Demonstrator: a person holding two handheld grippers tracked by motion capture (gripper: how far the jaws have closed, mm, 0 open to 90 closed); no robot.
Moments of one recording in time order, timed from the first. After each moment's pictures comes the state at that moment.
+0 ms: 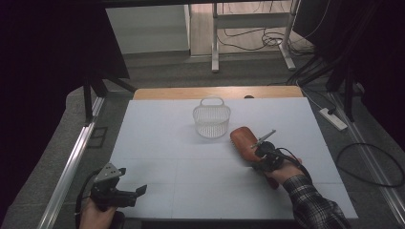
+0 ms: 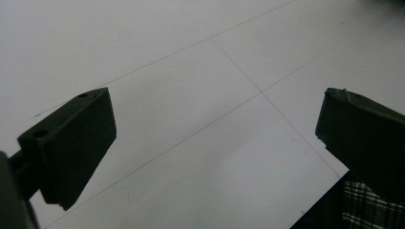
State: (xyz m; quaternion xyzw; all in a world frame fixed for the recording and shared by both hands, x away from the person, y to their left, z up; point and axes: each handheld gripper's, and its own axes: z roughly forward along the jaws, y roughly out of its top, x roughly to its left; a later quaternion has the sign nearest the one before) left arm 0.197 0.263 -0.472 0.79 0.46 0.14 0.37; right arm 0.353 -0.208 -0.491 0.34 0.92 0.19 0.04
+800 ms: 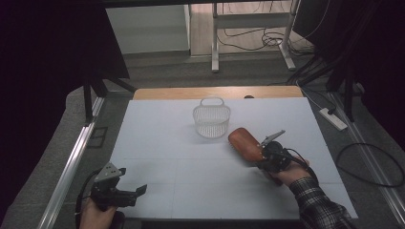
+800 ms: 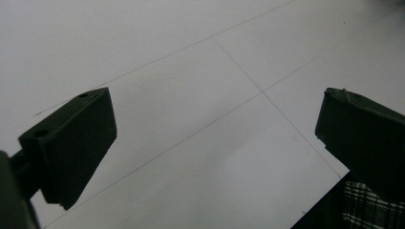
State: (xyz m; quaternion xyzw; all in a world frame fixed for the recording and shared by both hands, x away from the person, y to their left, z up) left arm 0.197 0.263 -0.472 0.79 0.46 0.14 0.37; right arm 0.342 -0.219 -0.473 0.34 0.91 0.22 0.08
